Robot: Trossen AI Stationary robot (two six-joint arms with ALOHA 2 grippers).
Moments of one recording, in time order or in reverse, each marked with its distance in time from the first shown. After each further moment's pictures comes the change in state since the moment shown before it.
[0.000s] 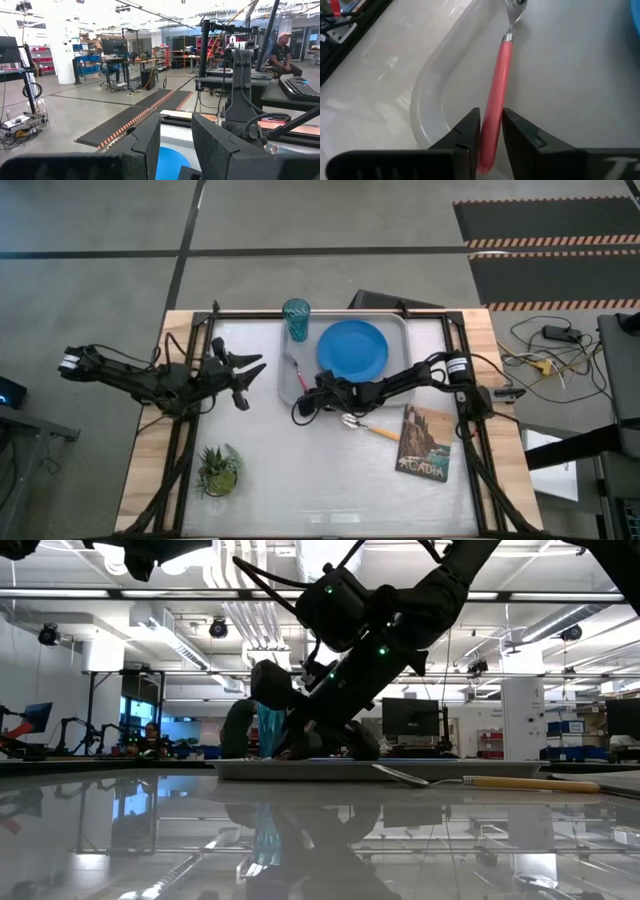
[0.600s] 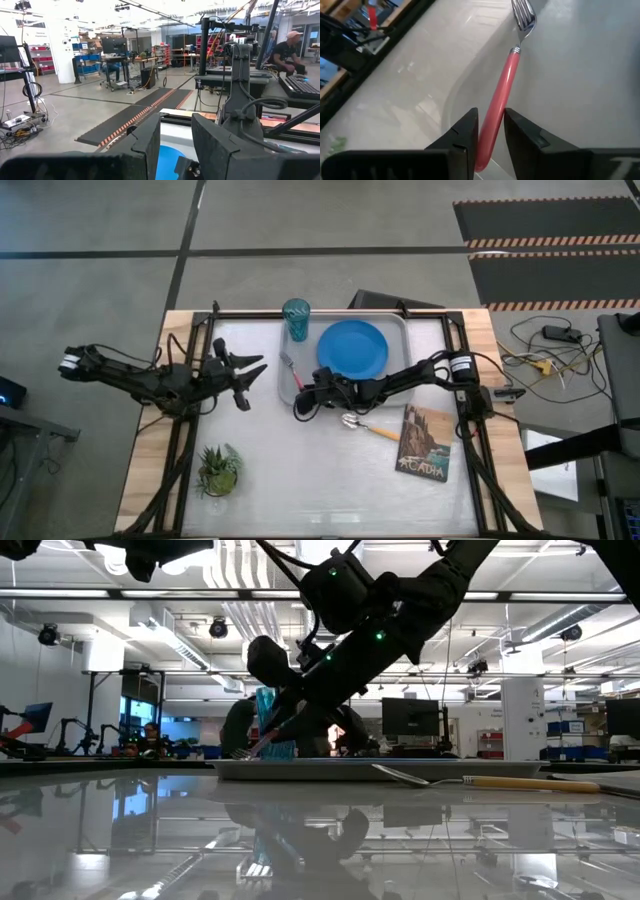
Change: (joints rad) left arm 0.000 0.013 0.000 0.002 0.000 -0.001; right arm -0.006 -0.030 0.000 0.074 -0.028 -0.073
